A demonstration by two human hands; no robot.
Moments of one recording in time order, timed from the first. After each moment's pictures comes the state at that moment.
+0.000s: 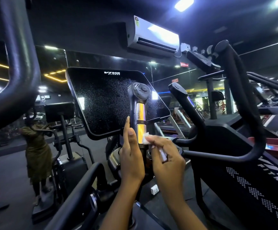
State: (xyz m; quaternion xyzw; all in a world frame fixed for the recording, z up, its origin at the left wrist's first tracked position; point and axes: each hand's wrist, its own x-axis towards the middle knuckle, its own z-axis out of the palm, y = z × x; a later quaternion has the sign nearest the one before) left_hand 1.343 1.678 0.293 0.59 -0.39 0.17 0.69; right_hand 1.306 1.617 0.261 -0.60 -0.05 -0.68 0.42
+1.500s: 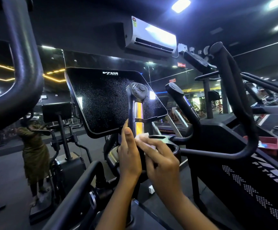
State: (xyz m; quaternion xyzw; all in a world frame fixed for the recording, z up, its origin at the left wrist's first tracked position) left_hand 1.350 1.678 0.288 0.61 -0.36 0.14 0.69; right_hand 1.301 1.618 0.252 -0.67 -0.08 -0.71 0.19
